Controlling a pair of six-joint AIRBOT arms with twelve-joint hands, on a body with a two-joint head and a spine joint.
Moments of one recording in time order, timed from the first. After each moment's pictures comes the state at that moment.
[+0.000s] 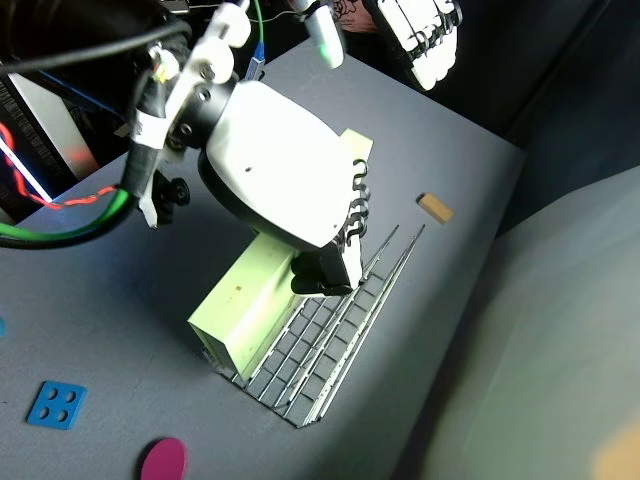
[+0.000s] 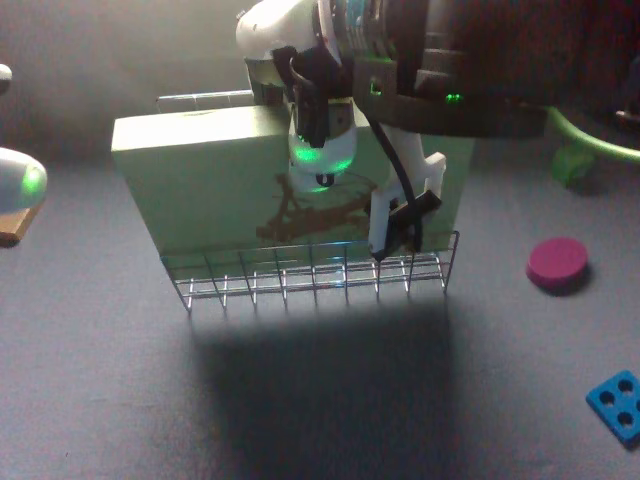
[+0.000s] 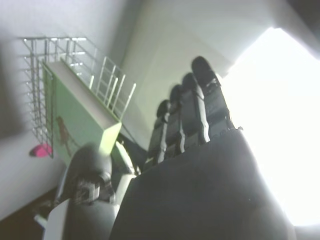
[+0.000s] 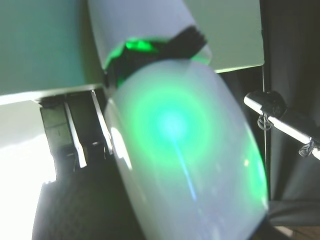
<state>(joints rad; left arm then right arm) -0.26 -0.37 0.51 0.80 0.86 0.50 -0.05 -1.51 1.06 -0.96 -0.87 0.04</state>
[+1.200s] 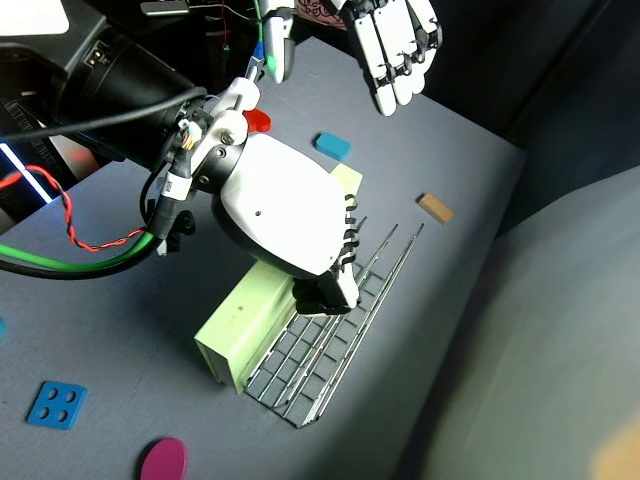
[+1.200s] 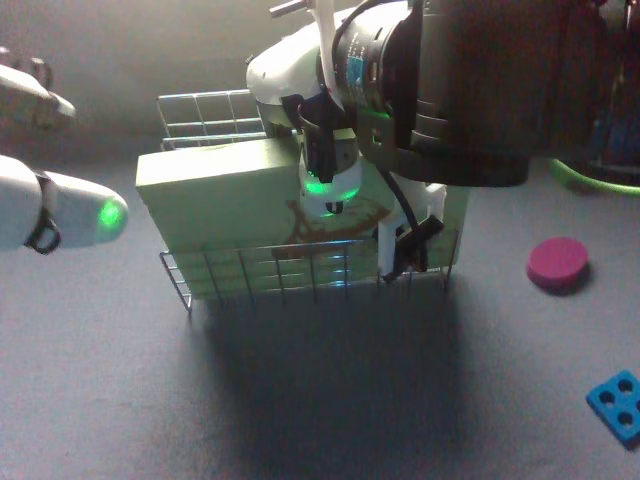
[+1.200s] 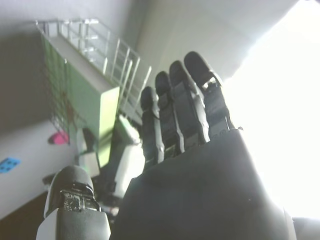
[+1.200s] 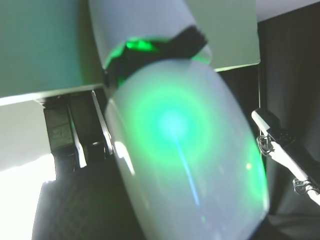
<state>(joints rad) -0.17 -0.43 0.50 0.78 0.78 0.48 -0.12 -1.52 1.10 -1.02 -0.82 0.05</state>
